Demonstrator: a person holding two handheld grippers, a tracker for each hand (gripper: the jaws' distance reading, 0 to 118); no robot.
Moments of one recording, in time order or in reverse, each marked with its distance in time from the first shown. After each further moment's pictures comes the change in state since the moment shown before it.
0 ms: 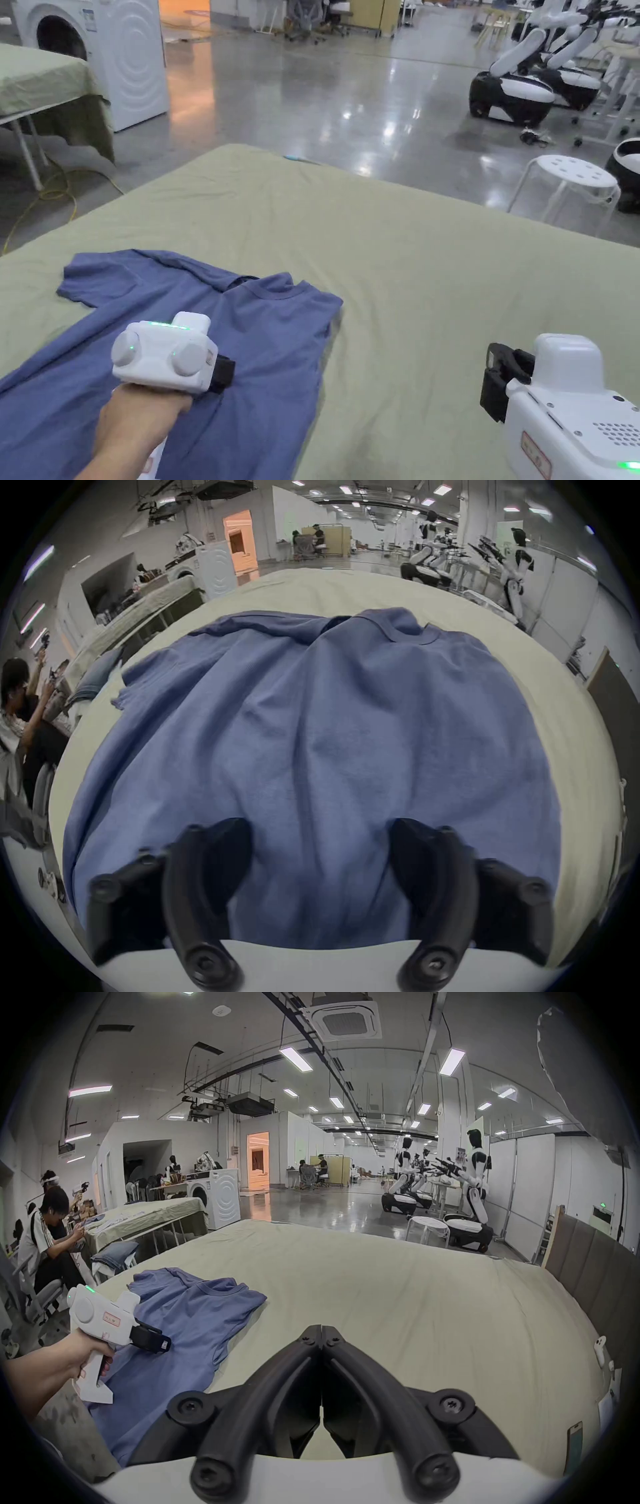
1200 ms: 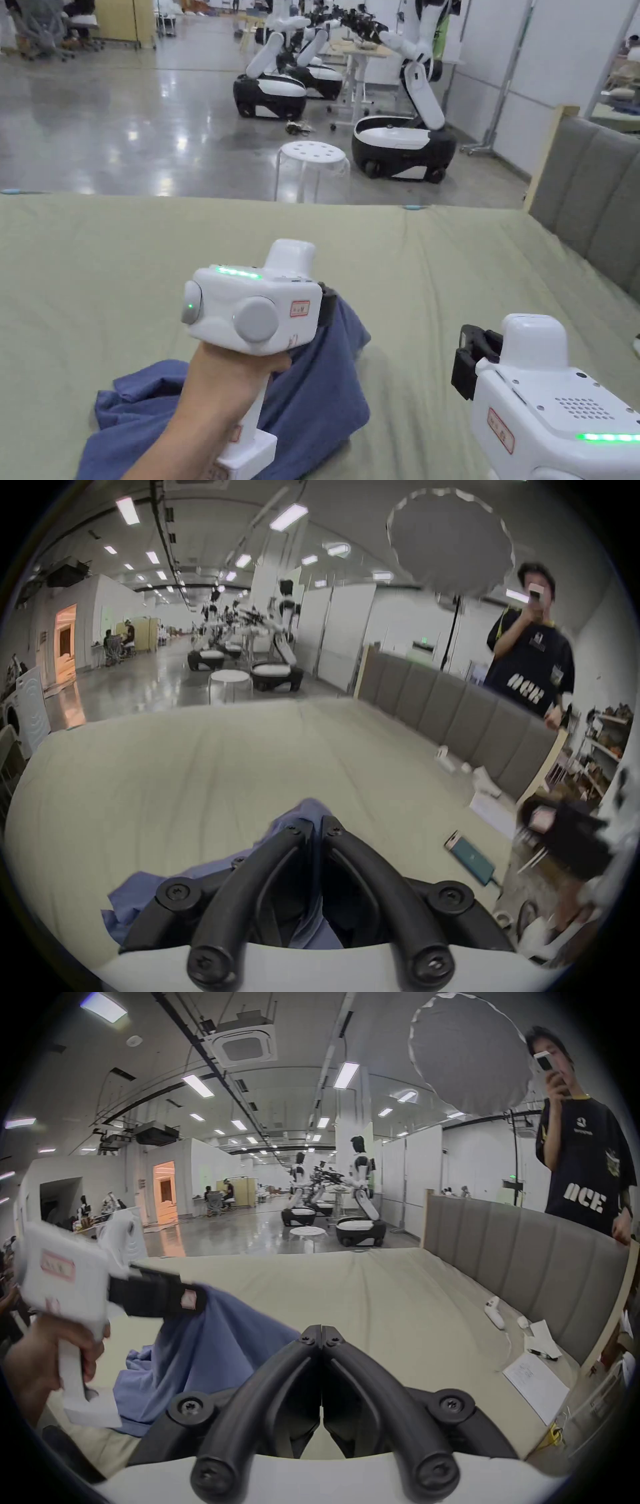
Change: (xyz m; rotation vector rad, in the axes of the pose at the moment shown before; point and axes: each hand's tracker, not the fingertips) left arm 0.487 -0.005 0.199 0.336 -0.741 -0.475; right arm 0.250 -0.046 0.184 0.076 -0.432 -0.178
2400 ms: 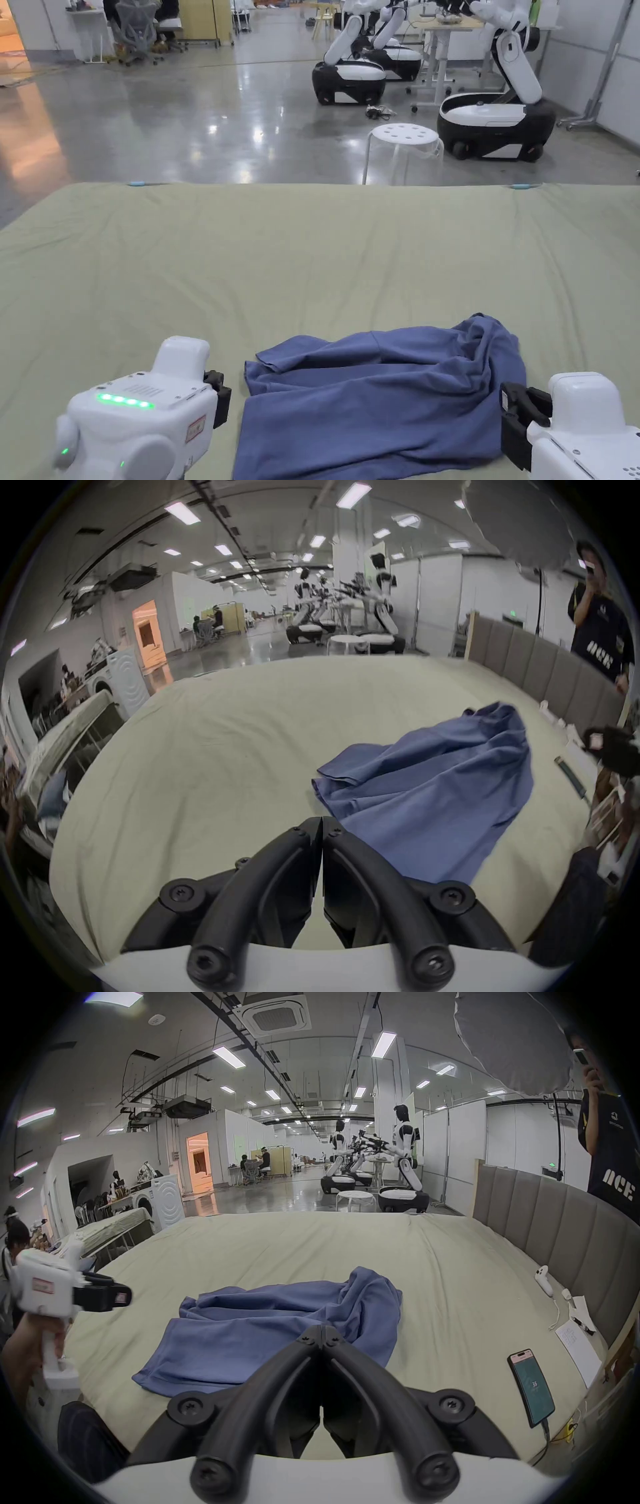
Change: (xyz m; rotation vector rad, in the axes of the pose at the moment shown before) left arm -0.195 -0.161 0.169 -0.107 0.454 0.029; right arm -0.122 -0.064 0.017 -0.142 0.186 0.049
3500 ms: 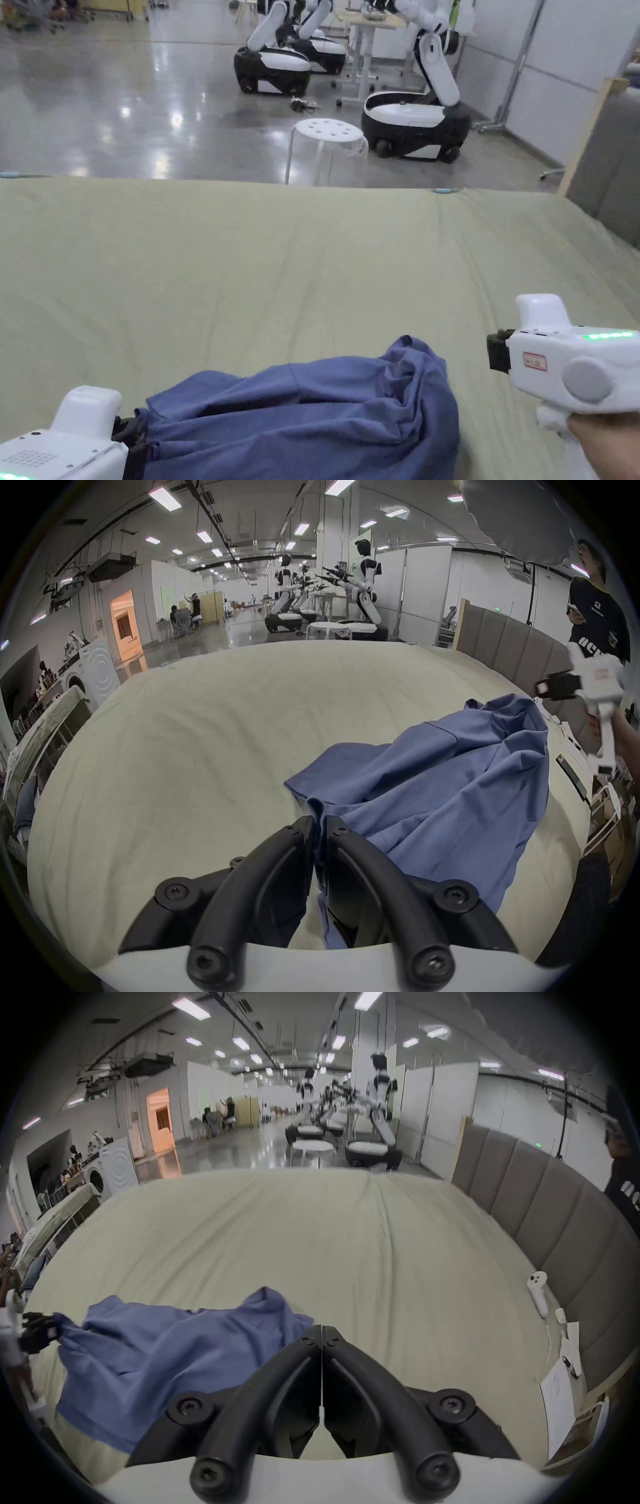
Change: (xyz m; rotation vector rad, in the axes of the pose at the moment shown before) left arm 0.010 0.012 -0.057 -0.004 -0.108 0.016; right arm 0.163 0.074 -0.202 -0.307 -0.140 -0.005
